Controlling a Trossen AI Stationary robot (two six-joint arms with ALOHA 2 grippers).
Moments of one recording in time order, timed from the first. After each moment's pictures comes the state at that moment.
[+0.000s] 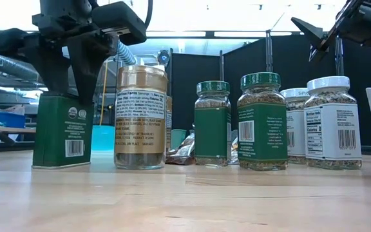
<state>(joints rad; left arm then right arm) -0.38 1.70 1.25 -0.99 -0.11 -1.73 -0.05 0.45 0.01 0.94 0.09 0.63</state>
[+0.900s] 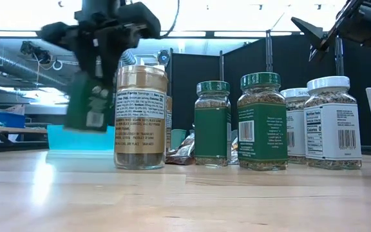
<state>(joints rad) -0.16 1.69 1.43 -1.24 -0.06 -1.40 -0.05 0.45 0.01 0.94 0.09 0.60</state>
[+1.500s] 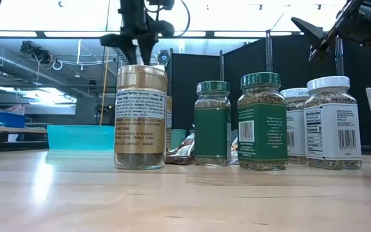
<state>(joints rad) 0.34 1.69 1.74 -1.33 -0.23 -0.83 -0.05 0.45 0.01 0.94 0.09 0.60</state>
